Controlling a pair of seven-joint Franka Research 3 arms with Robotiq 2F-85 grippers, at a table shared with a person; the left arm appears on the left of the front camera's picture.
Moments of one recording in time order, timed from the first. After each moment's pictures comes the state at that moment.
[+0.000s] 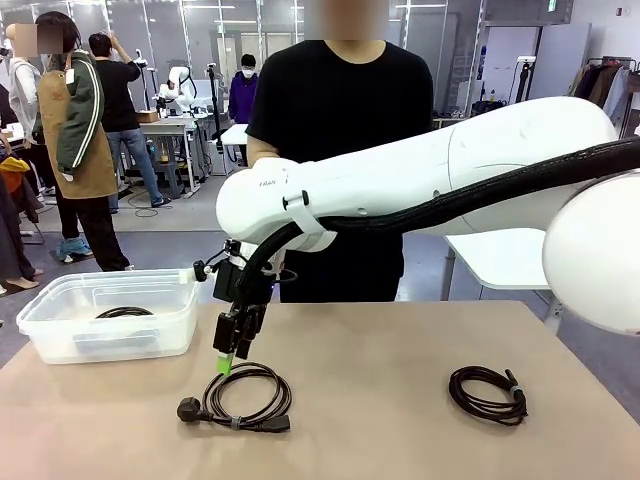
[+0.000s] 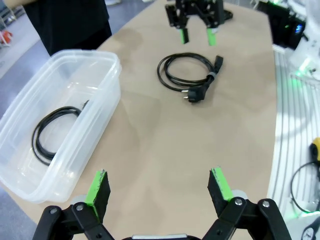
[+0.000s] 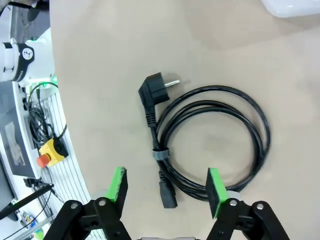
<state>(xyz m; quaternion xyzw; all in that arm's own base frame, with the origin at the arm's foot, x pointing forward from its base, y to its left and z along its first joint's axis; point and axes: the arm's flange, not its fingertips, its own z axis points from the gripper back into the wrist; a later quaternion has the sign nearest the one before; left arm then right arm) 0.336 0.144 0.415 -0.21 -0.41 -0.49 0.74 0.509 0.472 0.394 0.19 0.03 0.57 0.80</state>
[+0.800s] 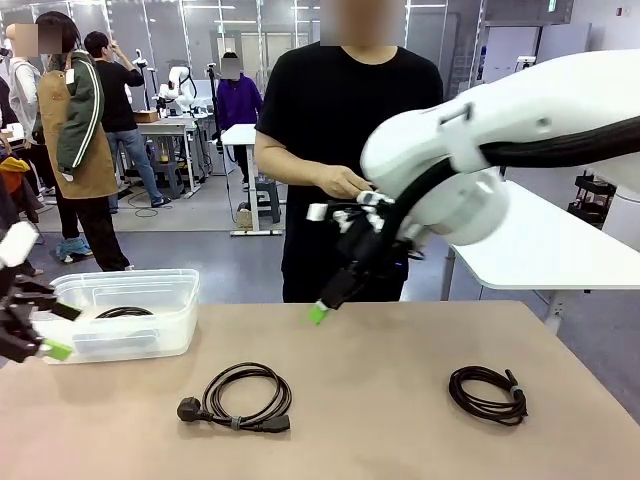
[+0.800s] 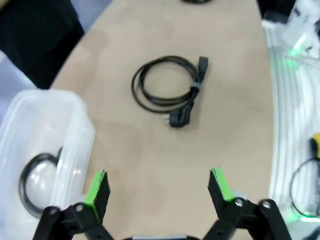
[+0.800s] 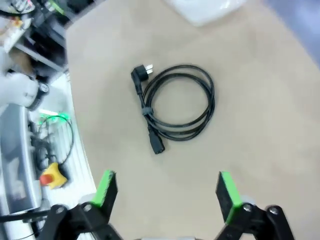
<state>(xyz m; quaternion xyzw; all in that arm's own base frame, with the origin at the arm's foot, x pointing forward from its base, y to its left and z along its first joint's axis) 0.372 0.013 0.444 -0.18 -0.34 -0.57 0.72 0.455 0.247 0.460 0.30 -0.17 0.47 0.81</state>
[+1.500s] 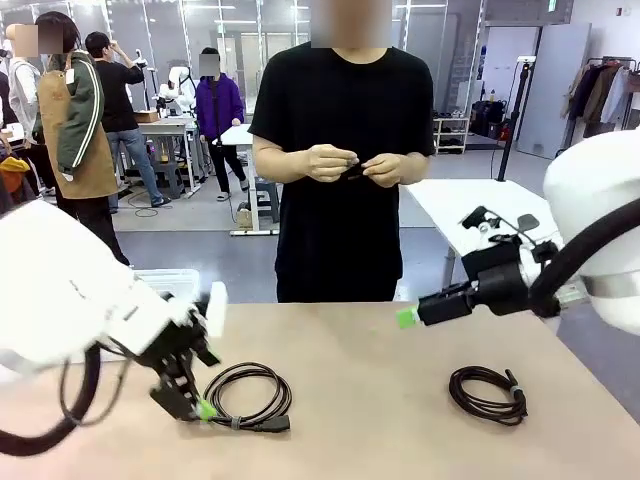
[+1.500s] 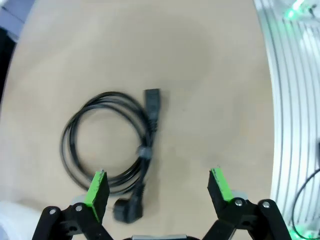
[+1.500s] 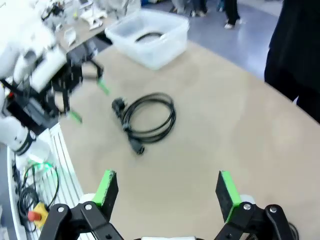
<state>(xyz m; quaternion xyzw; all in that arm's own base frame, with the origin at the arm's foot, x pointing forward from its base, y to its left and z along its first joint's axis) 0.350 -0.222 0.382 -0.10 -0.24 -0.68 0.68 0.353 0.116 0.457 0.32 -0.38 0.34 0.80</state>
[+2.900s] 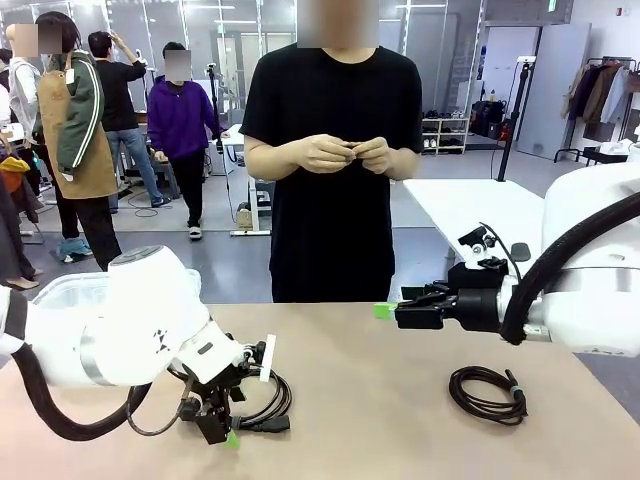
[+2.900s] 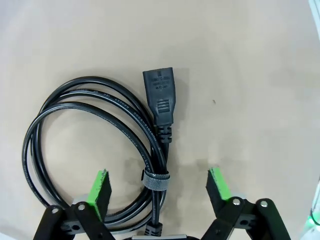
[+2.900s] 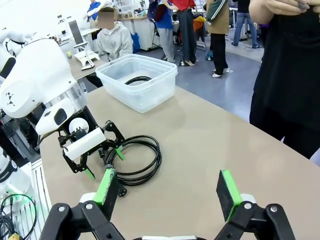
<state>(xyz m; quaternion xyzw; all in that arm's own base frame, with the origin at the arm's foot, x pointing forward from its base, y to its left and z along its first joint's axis) 0.405 -0.264 0.304 -0.06 -0.13 -0.71 0.69 0.363 0.135 0.410 0.33 -0.50 0.31 0.74</state>
